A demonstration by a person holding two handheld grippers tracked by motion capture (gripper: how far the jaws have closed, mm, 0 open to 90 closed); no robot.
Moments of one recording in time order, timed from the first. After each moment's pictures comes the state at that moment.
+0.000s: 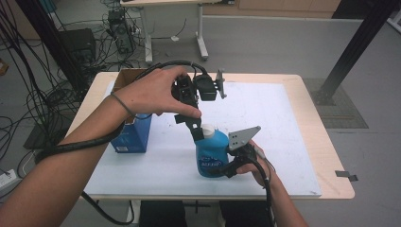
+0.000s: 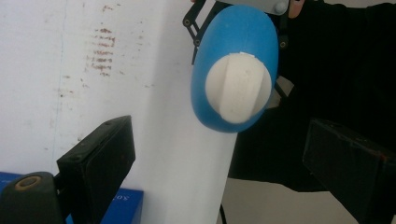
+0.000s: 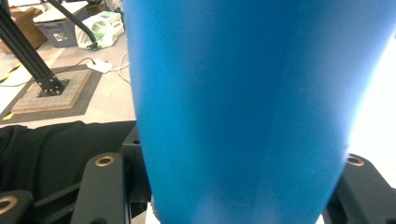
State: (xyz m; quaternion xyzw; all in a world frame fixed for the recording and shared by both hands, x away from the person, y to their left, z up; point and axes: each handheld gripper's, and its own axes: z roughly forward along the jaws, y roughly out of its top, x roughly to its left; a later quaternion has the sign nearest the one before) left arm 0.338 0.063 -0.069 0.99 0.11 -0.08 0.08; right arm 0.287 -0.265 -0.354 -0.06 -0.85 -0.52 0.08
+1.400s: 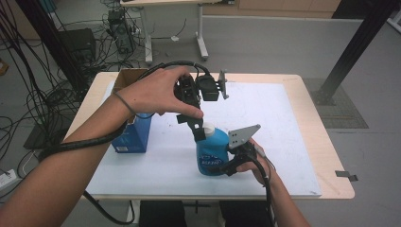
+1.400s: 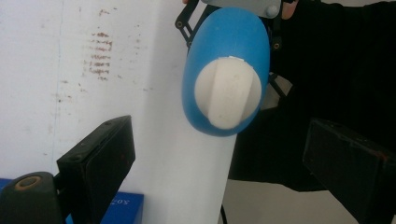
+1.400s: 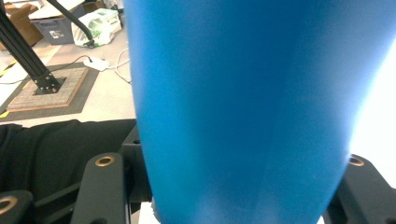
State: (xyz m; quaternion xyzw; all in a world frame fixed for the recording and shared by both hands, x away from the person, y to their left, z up) left arm 0.340 0.059 -0.070 0.99 0.10 -0.08 0.08; right arm 0.290 -0.264 -0.351 -0.06 -0.85 -0.51 0.07
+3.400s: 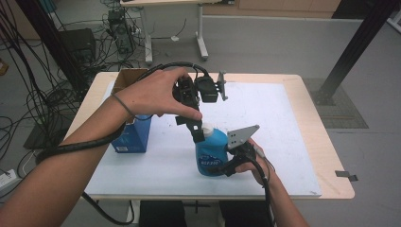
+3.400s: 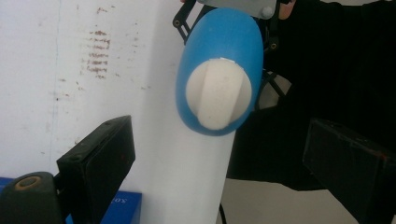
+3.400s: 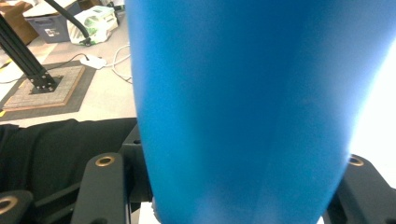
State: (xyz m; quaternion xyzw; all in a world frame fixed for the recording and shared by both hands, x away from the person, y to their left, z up) left arm 0.337 0.060 -0.070 0.99 0.10 -0.08 0.08; right arm 0.287 -0.261 -0.349 -0.07 -0.86 -0.51 0.07
